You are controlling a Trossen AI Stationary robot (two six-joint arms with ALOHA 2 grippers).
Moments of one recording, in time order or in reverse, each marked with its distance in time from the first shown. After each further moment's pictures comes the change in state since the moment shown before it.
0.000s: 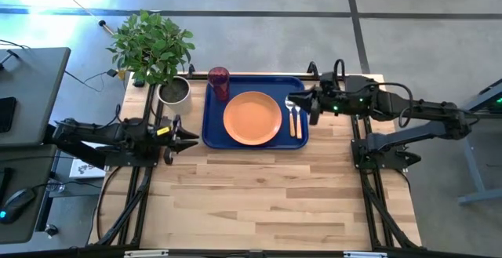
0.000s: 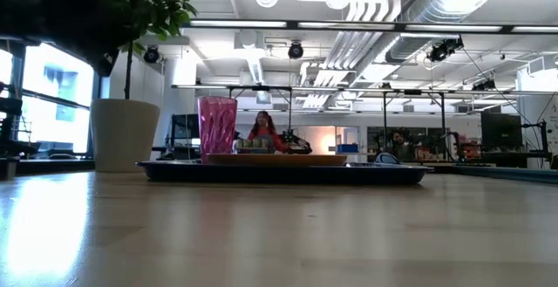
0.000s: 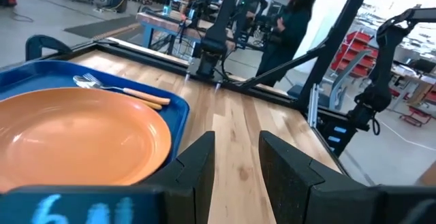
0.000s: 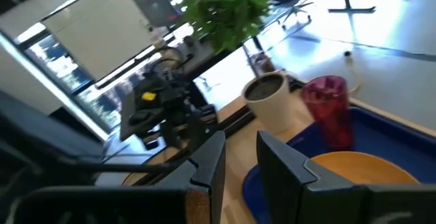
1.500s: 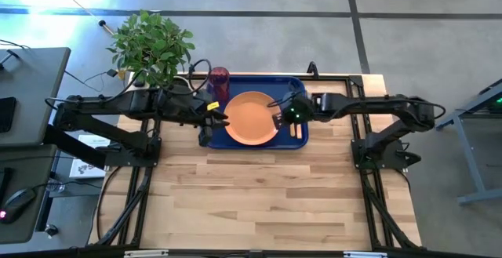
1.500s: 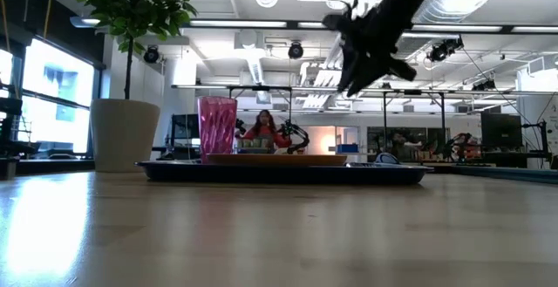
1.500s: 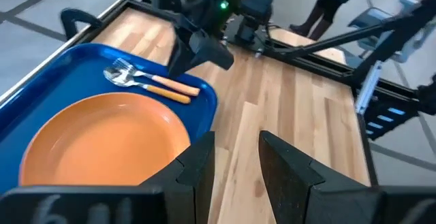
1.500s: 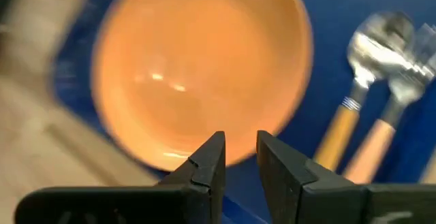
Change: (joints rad) left arm 0.112 0.972 1.076 -0.559 0.007 -0.007; right arm -0.115 0.456 -0.001 -0.387 0.023 0.349
